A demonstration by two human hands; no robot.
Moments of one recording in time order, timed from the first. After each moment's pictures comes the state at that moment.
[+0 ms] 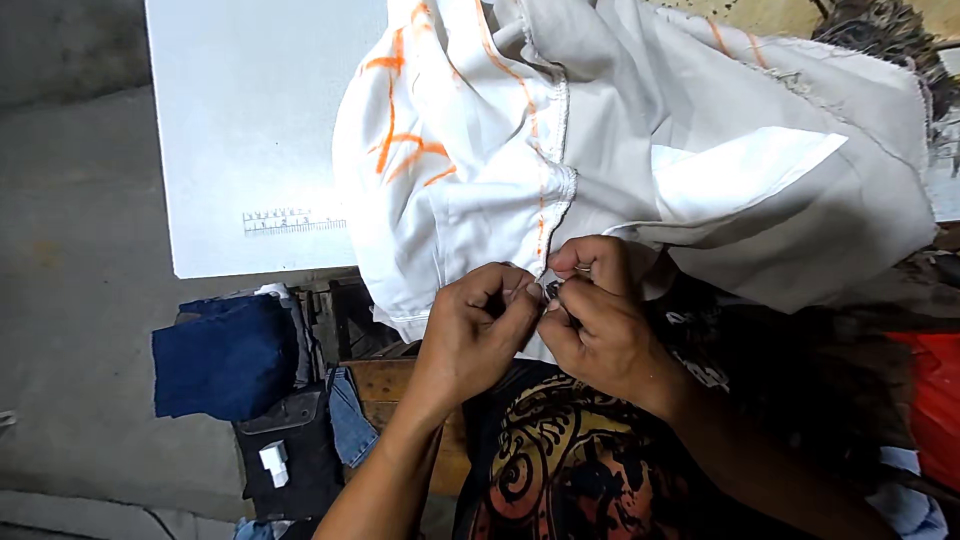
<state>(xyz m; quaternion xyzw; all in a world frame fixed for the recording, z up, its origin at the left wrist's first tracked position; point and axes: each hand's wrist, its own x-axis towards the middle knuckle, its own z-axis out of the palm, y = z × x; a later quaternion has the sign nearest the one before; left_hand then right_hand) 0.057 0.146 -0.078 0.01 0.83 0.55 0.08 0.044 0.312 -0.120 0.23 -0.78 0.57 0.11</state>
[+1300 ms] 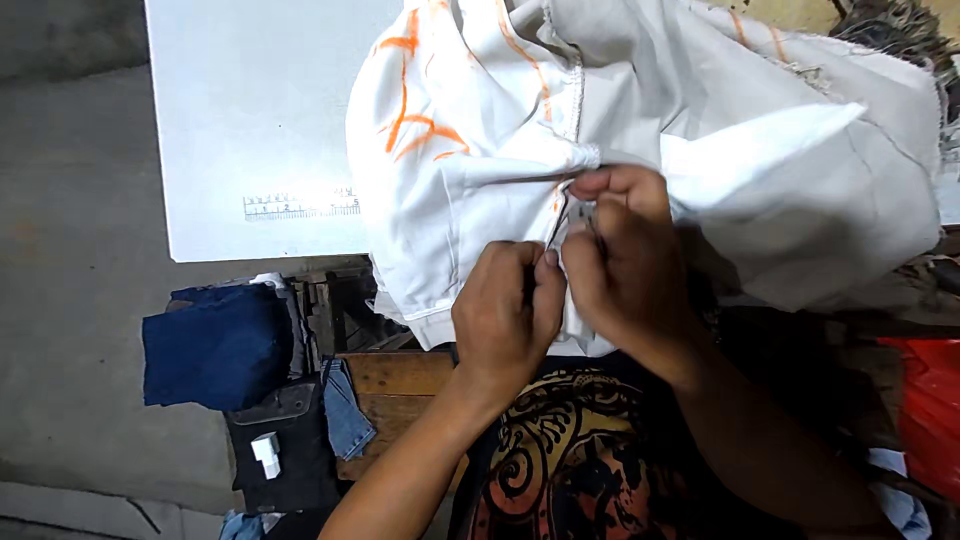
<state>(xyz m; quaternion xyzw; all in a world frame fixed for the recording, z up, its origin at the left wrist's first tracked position) 0.056 0.180 -0.092 0.03 0.92 0.35 -0.19 0.009 0.312 -0.088 0.15 -0.85 0.50 0.10</state>
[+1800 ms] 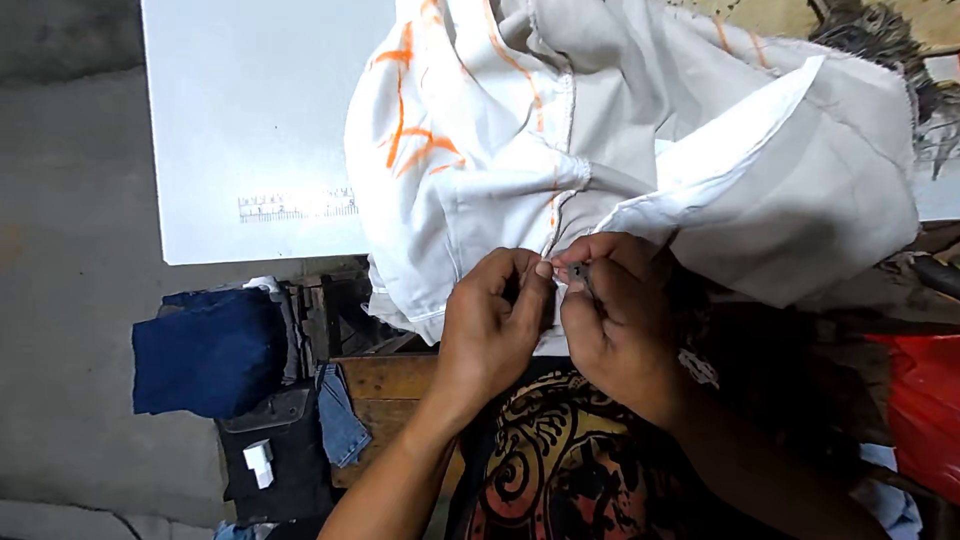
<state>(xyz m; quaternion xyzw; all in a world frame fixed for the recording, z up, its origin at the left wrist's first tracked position) 0.059 0.167 -0.075 -0.04 0.85 0.52 0.04 0.049 0.314 -0.101 0.14 -0.81 0.56 0.11</state>
